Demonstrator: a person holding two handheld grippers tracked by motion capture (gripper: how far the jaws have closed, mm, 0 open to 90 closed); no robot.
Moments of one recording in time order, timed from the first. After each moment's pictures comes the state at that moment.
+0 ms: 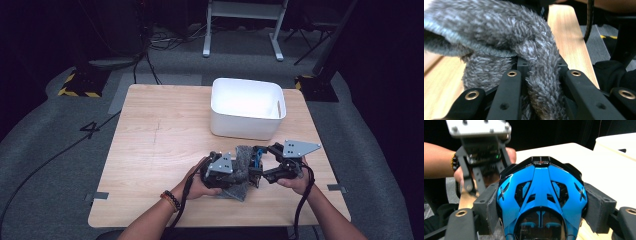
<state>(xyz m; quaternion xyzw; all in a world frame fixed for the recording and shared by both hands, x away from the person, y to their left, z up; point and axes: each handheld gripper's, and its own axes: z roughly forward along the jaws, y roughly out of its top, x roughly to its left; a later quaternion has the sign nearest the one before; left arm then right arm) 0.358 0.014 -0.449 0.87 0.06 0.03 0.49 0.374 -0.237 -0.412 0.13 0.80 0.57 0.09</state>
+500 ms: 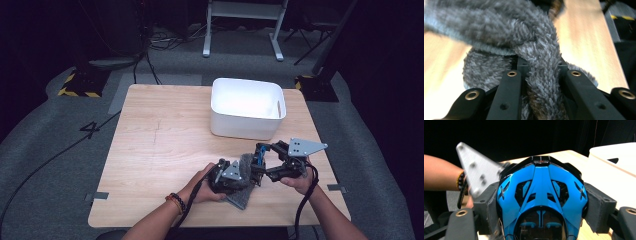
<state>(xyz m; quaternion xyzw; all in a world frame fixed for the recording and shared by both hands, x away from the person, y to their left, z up) 0.364 0.000 -0.476 0.90 0.08 0.05 0.43 0.371 -0.242 -0.401 0.13 0.79 0.59 0.10</state>
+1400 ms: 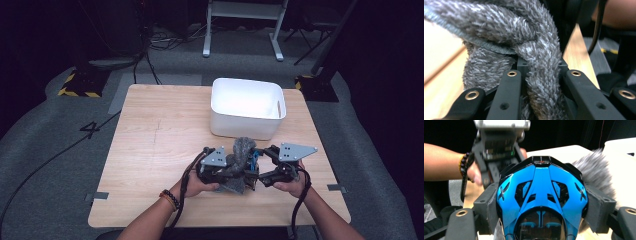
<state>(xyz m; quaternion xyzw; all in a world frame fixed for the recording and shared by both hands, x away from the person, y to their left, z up) 0.367 0.026 -0.450 0.85 0.09 0.03 0.52 0.365 -0.226 -0.410 0.12 0.80 0.58 0.09</state>
